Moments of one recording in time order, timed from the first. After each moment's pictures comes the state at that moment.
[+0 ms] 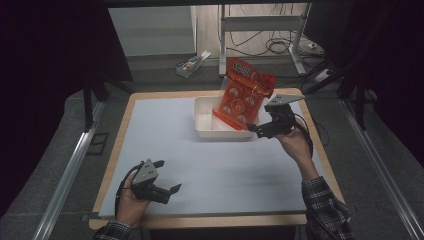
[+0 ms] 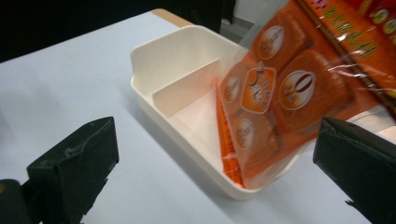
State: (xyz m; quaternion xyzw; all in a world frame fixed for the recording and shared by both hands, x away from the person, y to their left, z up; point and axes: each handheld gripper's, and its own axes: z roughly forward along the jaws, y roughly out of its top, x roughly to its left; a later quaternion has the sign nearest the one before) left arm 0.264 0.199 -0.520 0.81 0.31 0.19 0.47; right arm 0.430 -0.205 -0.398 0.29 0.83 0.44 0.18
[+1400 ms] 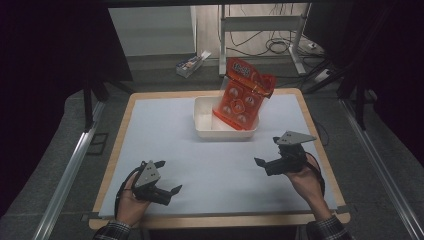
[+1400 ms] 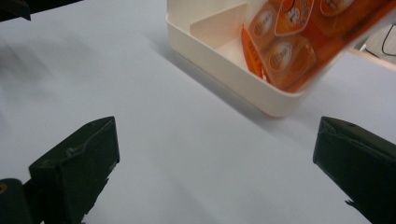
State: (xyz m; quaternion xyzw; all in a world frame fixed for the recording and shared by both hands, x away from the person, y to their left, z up) left arm 0.261 0.194 -0.520 0.82 0.29 0.21 0.45; right arm 0.344 -0.234 -0.443 0.29 0.83 0.43 0.19
